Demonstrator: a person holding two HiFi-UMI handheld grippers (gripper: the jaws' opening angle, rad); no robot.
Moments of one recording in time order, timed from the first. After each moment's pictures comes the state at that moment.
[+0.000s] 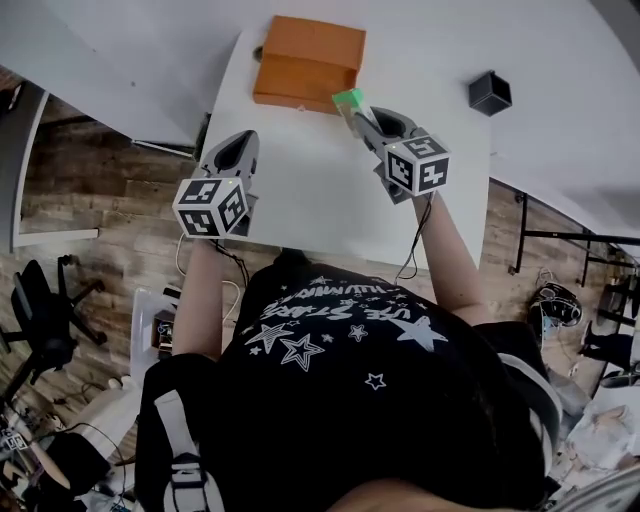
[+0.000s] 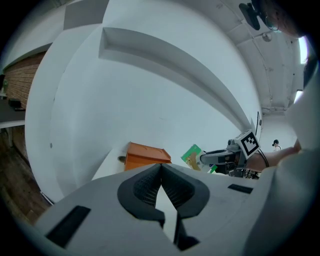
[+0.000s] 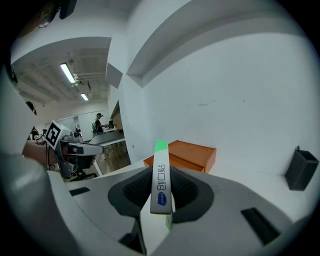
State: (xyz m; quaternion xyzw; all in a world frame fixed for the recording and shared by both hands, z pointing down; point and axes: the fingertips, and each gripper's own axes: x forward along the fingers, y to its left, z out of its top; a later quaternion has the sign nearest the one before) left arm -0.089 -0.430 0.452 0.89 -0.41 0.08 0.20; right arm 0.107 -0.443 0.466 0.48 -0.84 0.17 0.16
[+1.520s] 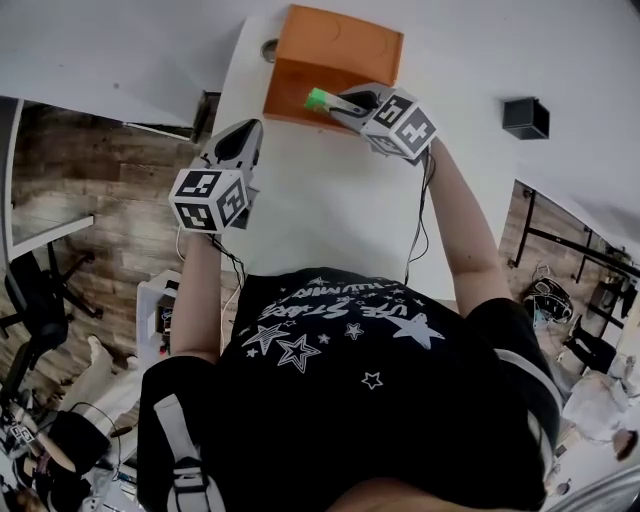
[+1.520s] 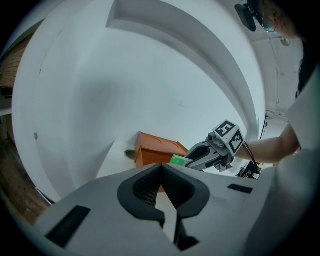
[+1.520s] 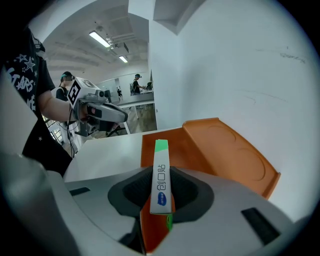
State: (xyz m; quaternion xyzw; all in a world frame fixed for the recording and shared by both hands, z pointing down) left arm -0.072 -0.527 0.495 0.88 -0.40 0.11 0.24; right arm 0.056 -0.548 0.544 0.23 -0.89 0.12 0.38
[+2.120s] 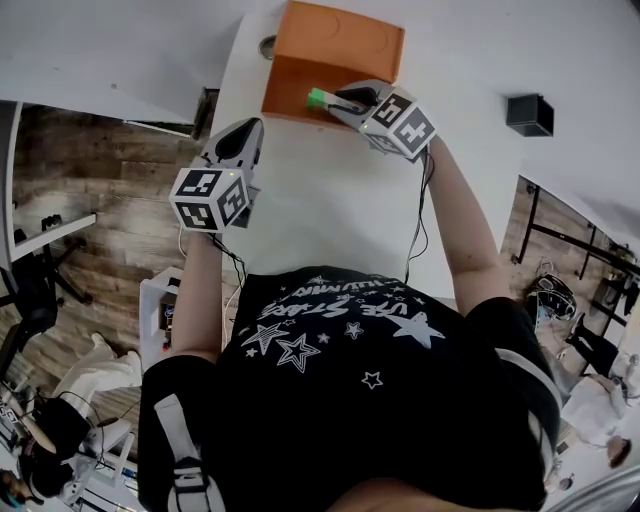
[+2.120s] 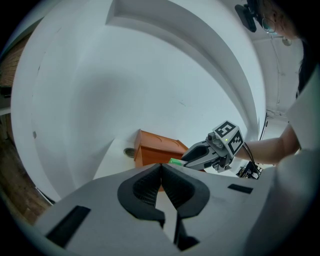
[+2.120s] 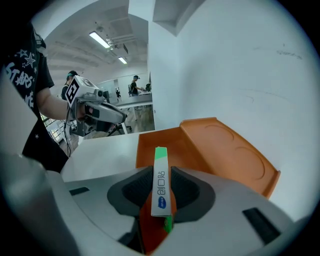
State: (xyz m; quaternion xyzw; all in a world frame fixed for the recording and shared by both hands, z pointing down) left arm -0.078 -0.544 0.504 0.88 -0.39 0.12 0.25; right arm 0.047 -0.567 0.554 0.24 -0.89 0.12 0.37
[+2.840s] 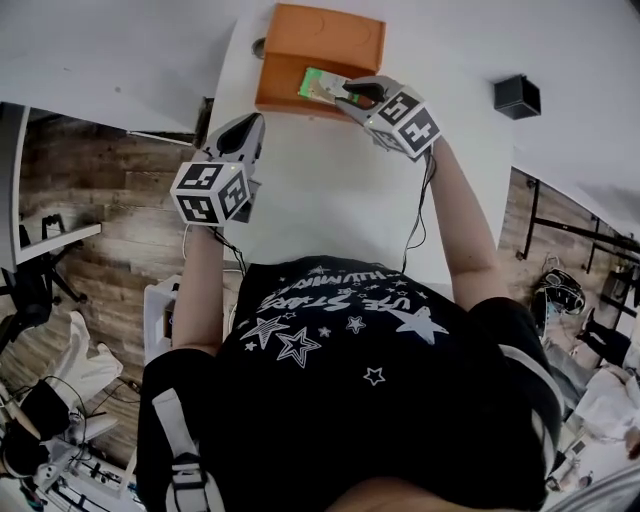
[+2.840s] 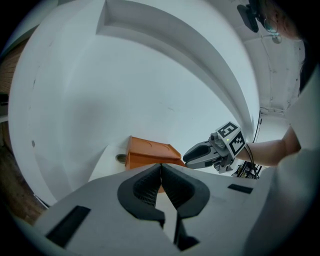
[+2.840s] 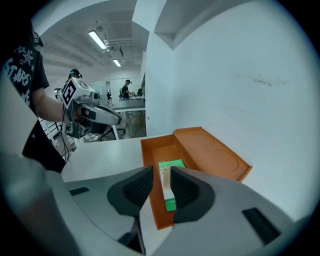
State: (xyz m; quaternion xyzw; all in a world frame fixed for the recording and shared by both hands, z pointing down) left arm -0.079 -0.505 0.473 0.89 -0.38 0.11 0.22; right arm 0.059 -0.531 0.514 0.31 -0.88 0.09 0.35
